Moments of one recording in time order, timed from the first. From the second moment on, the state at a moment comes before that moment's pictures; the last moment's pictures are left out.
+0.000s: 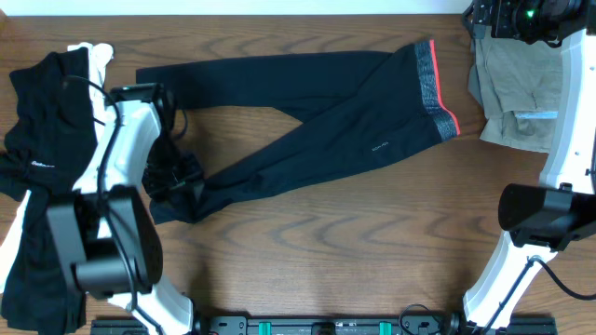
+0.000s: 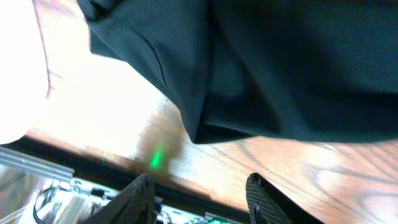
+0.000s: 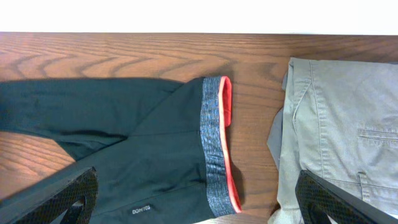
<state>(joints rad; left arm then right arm) 0.09 1.82 1.38 -1.44 0.05 -0.42 -0.15 2.12 2.51 -1.32 -0.29 -0.06</state>
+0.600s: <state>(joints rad) 0.09 1.92 1.39 -1.23 -0.15 -0.41 -0.15 2.12 2.51 -1.33 -0.29 -0.07</state>
